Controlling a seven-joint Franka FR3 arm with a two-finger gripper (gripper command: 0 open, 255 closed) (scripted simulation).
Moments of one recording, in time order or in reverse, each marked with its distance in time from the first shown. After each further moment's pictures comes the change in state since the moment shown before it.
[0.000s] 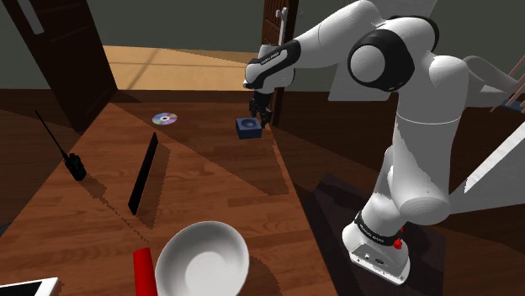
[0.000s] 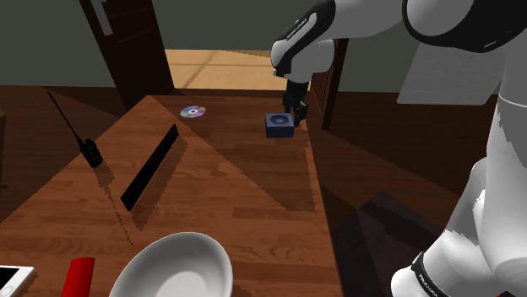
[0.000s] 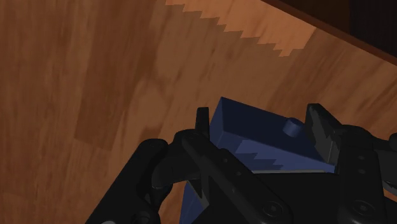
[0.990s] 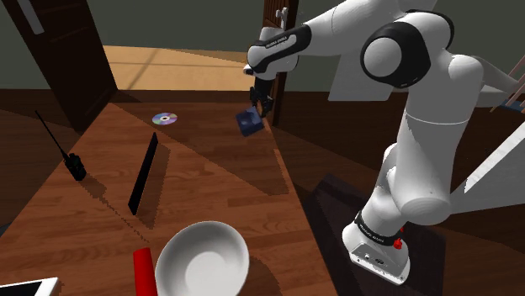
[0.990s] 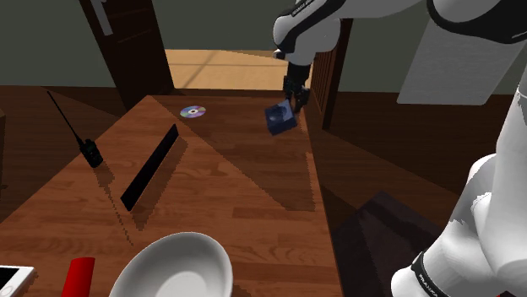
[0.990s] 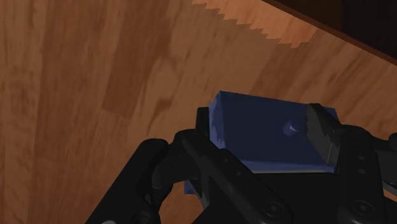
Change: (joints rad) arm 0.021 -0.075 -0.026 0.062 -0.068 -0.118 0.052
